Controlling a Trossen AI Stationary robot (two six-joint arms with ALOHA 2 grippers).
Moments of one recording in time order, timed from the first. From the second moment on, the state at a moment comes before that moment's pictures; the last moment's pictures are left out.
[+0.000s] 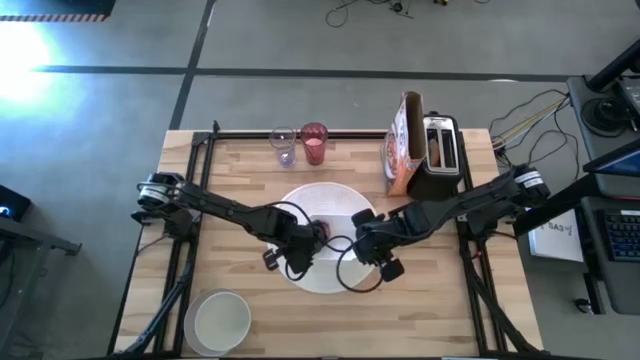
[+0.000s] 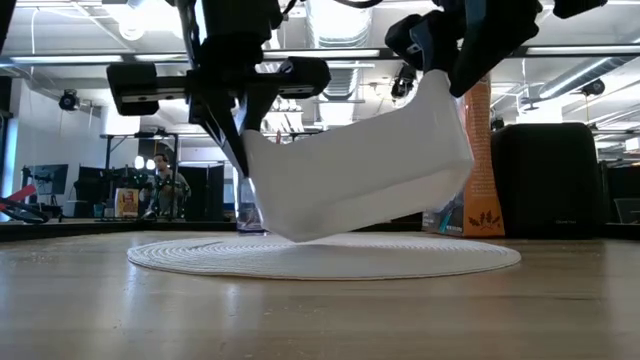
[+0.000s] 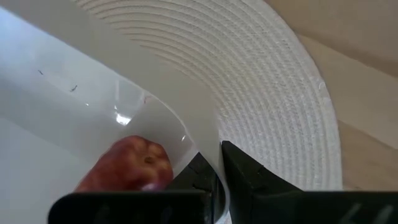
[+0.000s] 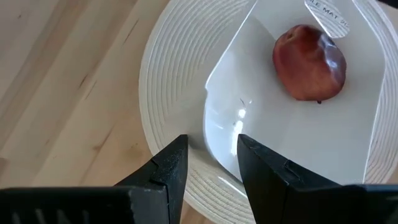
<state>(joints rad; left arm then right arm) -0.20 1.79 1.29 -0.73 0.01 0.92 0.26 1.58 1.27 -0.79 -0.01 -0.24</state>
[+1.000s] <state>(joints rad) -0.20 1.79 1.29 -0.67 0.01 0.96 0.28 1.68 1.27 -0.81 -0.07 -0.24</state>
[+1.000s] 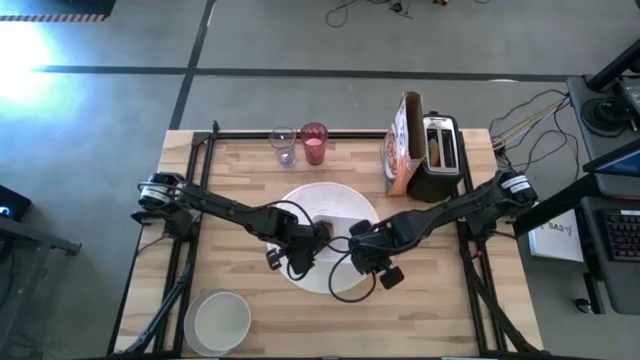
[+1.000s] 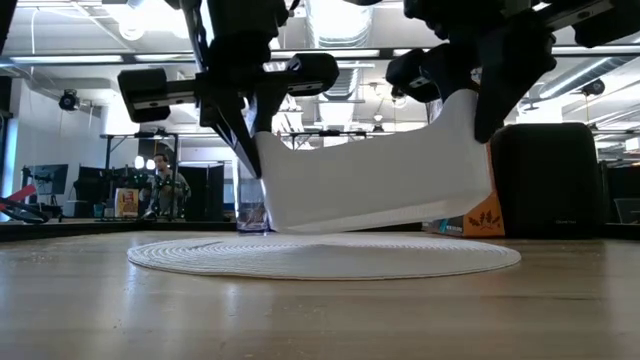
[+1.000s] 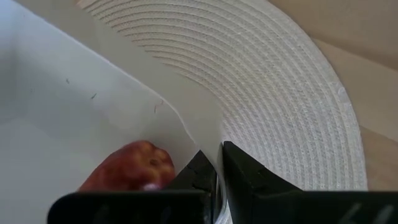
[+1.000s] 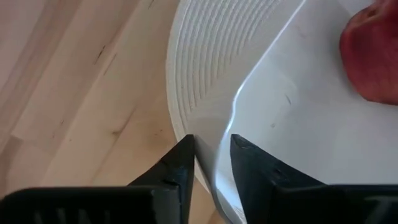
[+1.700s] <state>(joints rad) -0.20 1.79 1.28 -0.53 0.01 0.79 0.28 1.69 1.27 -0.81 -0.16 -0.22</state>
